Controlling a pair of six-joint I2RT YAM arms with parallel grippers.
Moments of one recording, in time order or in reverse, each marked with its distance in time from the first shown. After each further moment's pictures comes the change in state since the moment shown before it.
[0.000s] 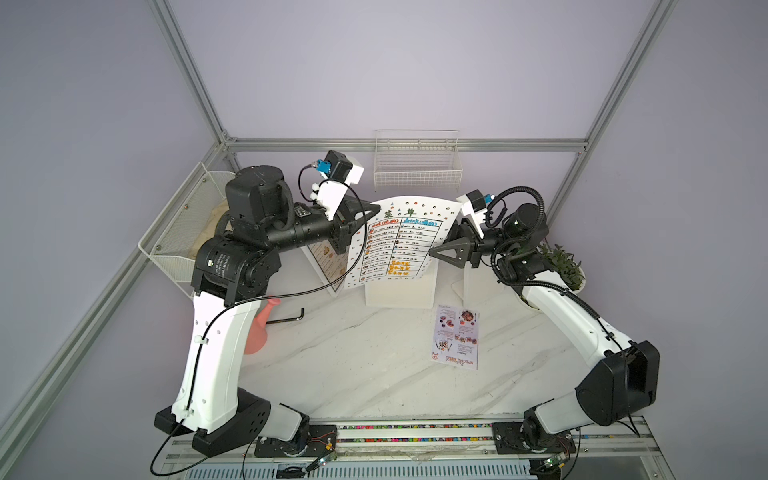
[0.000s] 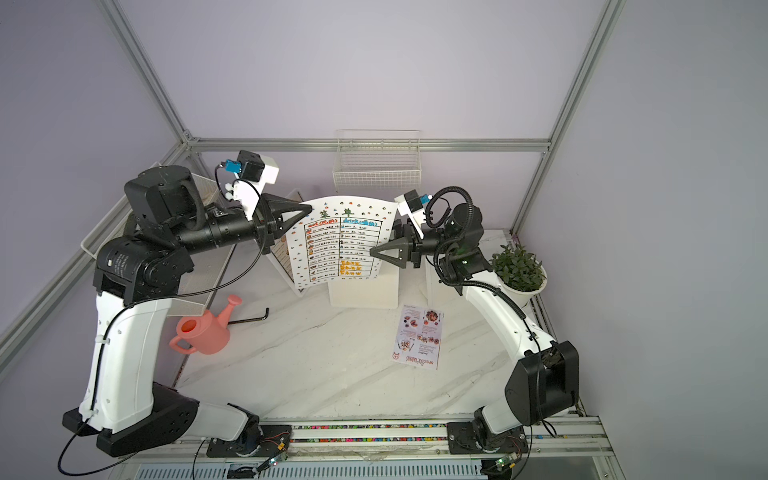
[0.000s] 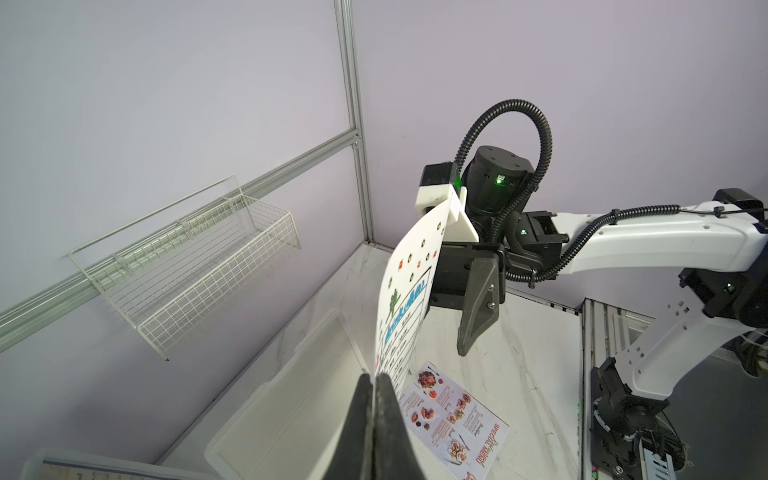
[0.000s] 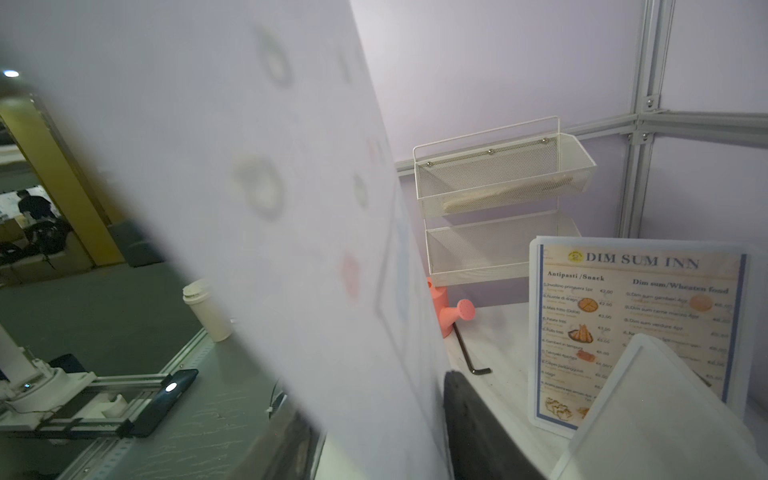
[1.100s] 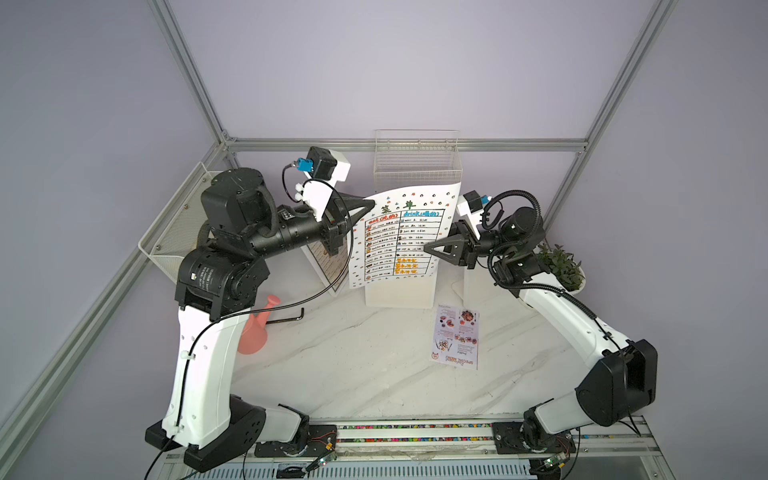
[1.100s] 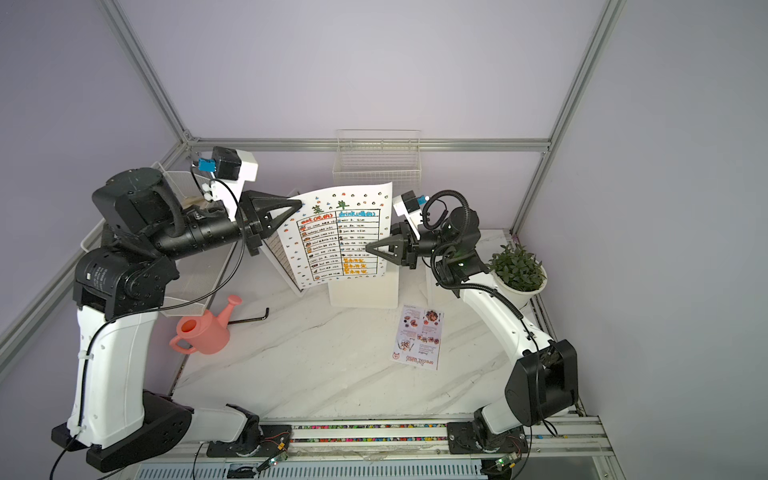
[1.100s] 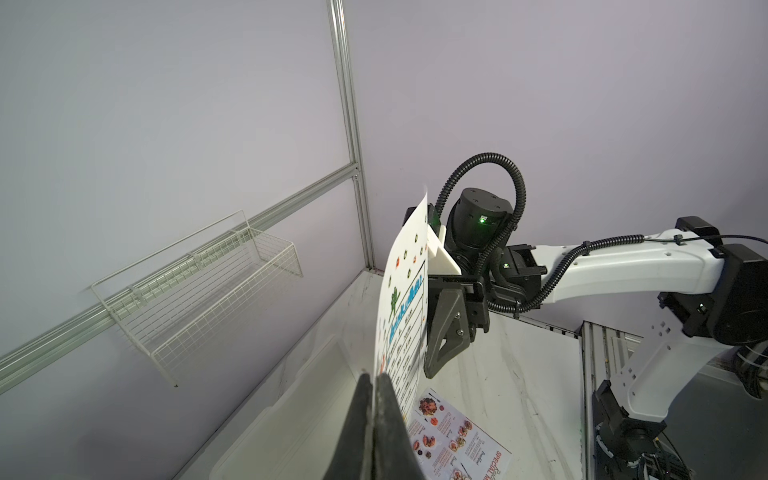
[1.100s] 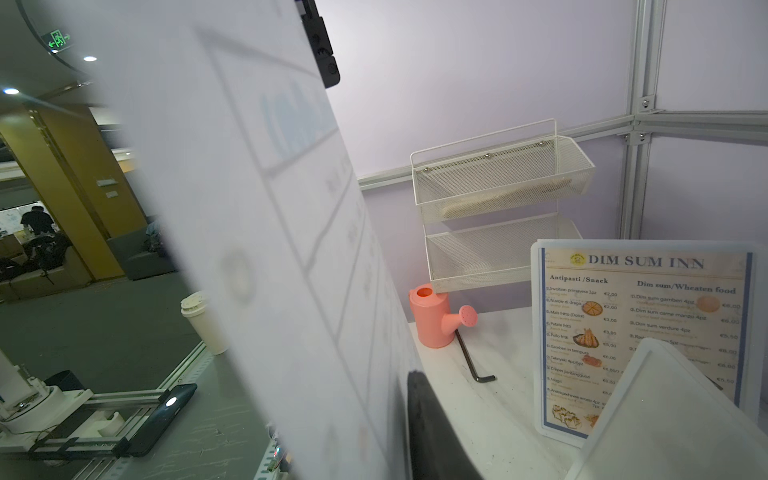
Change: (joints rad) left arm 0.011 -0.045 -0.018 0.055 0.025 -0.031; right arm 0.023 -0.002 -0.019 0.056 0.043 0.048
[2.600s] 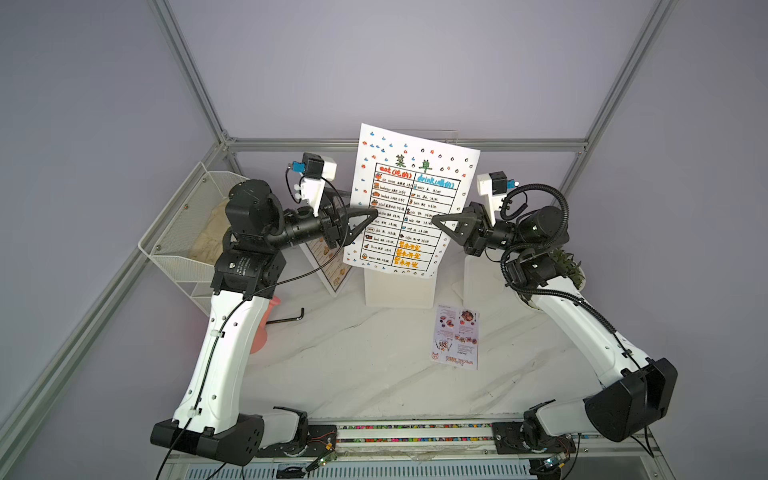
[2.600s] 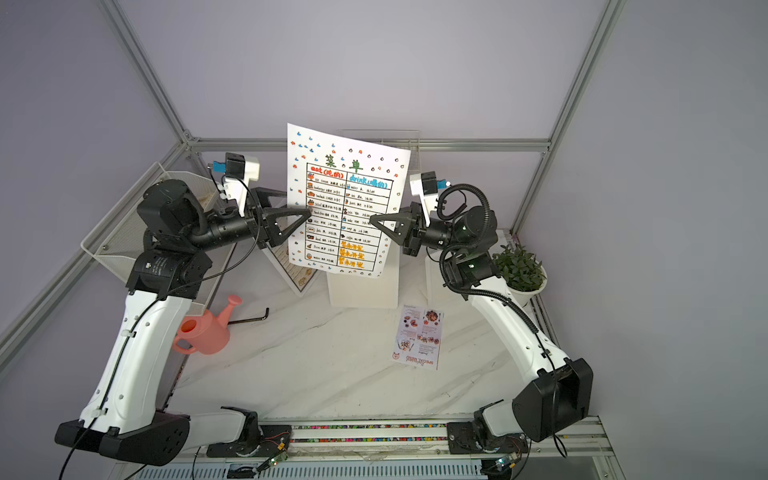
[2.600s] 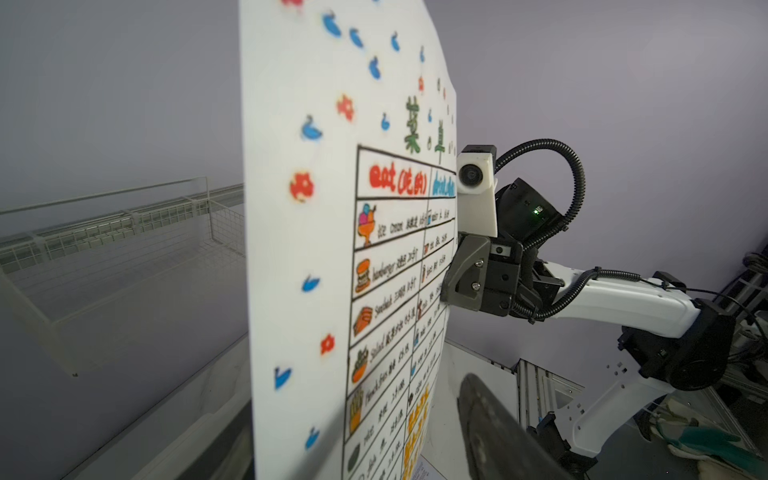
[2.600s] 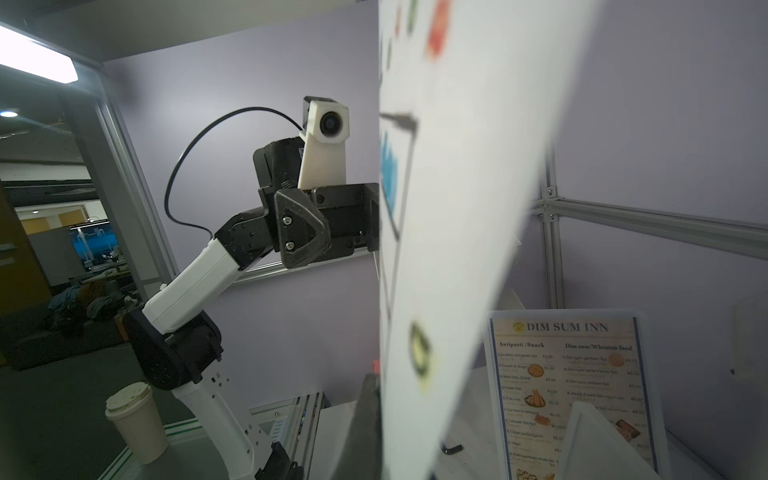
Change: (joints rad) left arm 0.175 -0.067 -0.443 0.508 0.307 -0.354; right arm 0.000 -0.077 0.049 0.037 0.286 0.125
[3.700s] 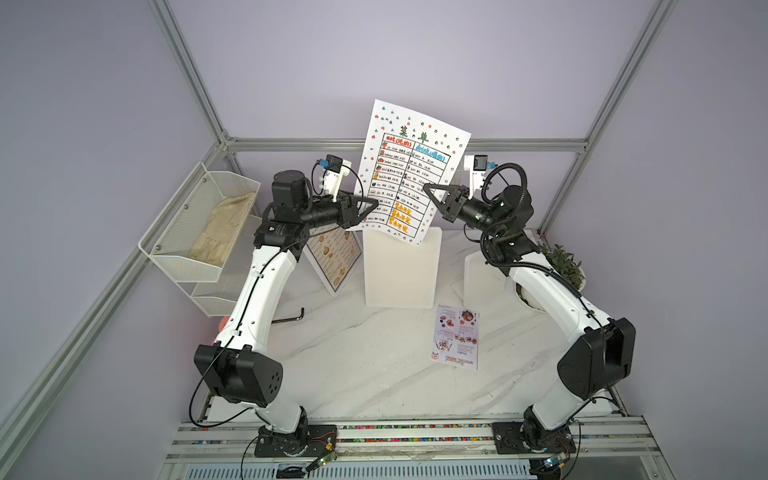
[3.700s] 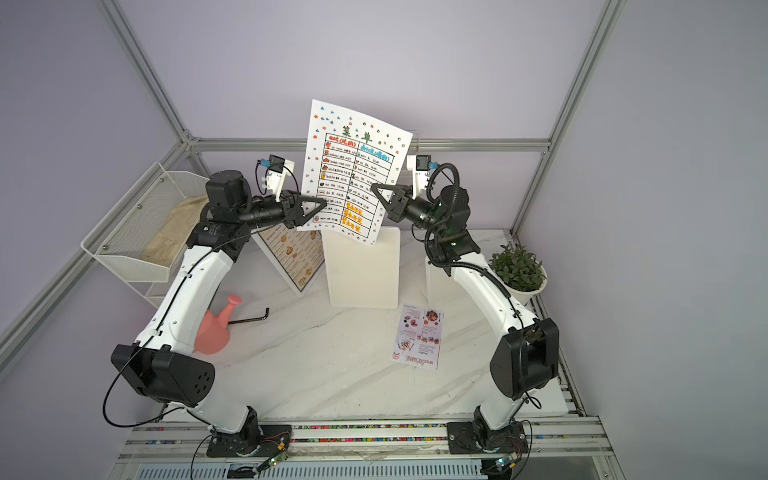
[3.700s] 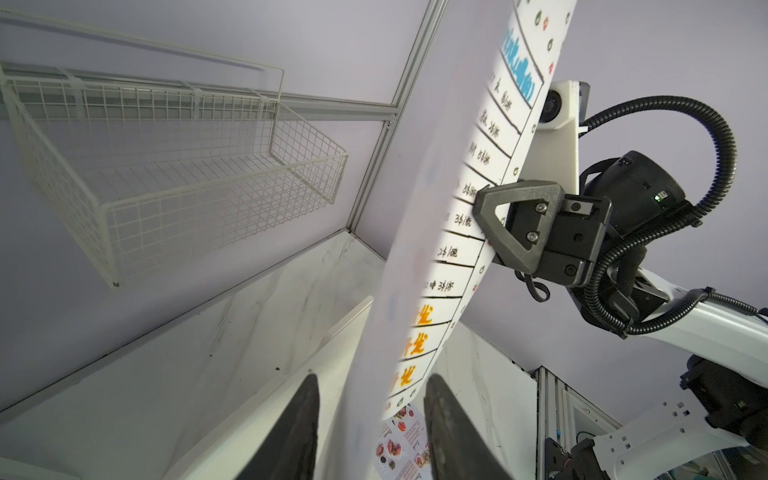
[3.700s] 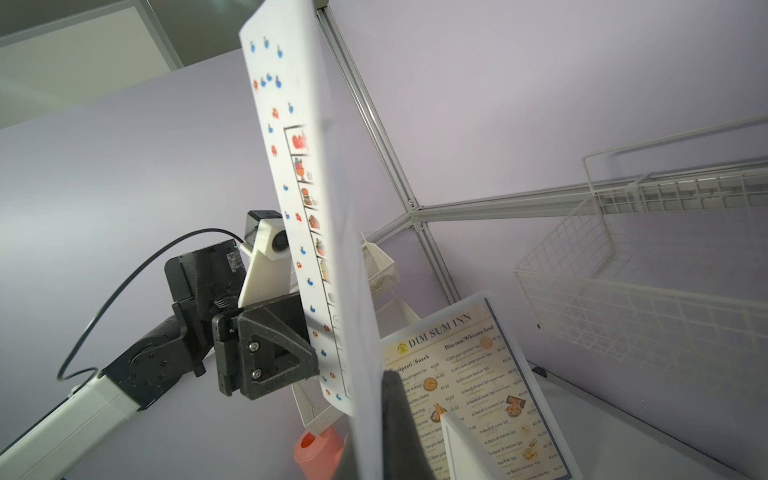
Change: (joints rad) left arm 0.056 0.306 0.056 0.011 -0.044 -0.018; right arm -0.004 0.257 0.212 -0.151 0.340 0.014
